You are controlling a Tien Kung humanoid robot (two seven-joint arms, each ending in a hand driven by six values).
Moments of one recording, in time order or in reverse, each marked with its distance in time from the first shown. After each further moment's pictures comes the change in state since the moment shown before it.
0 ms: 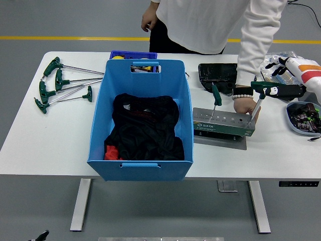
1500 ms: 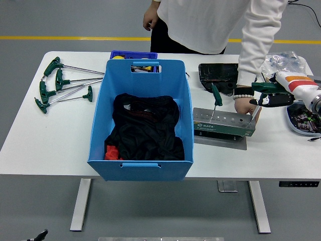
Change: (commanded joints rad) left arm -0.005 0.003 -0.007 0.000 0.016 0.006 -0.001; right arm 0.081 0.024 -0.118 -0.125 -0.021 0.049 -0.049
